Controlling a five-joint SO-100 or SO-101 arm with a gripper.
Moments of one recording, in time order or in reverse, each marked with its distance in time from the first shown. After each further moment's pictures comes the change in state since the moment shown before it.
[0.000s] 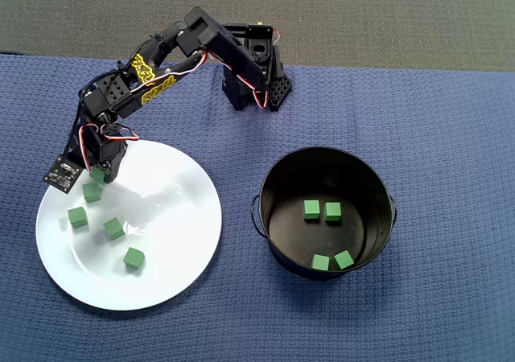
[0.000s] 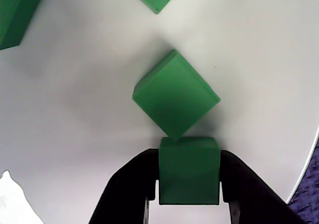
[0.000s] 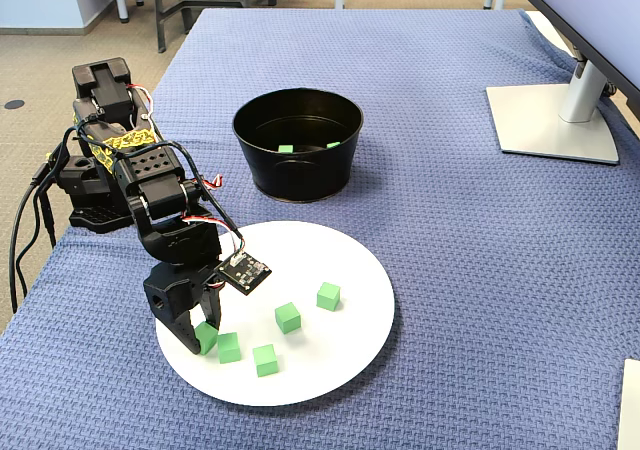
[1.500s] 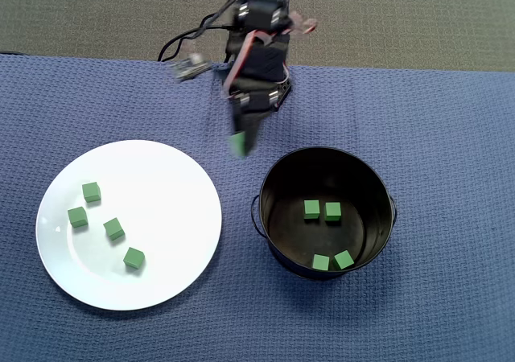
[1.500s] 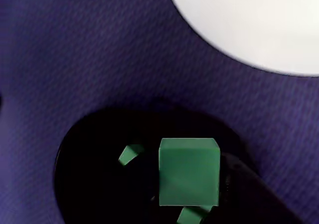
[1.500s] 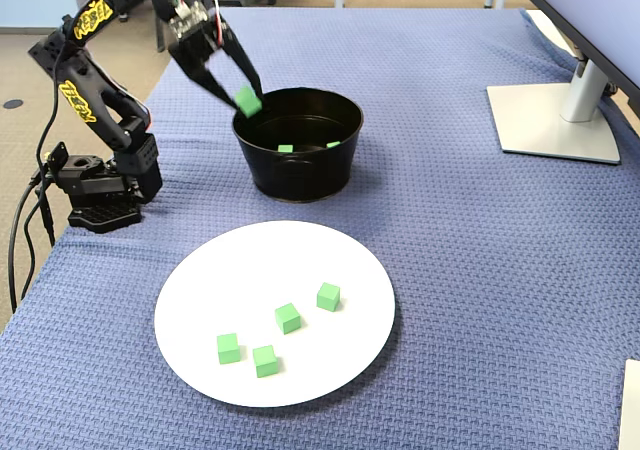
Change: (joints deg) arm -52.1 66.9 15.7 30.6 94.4
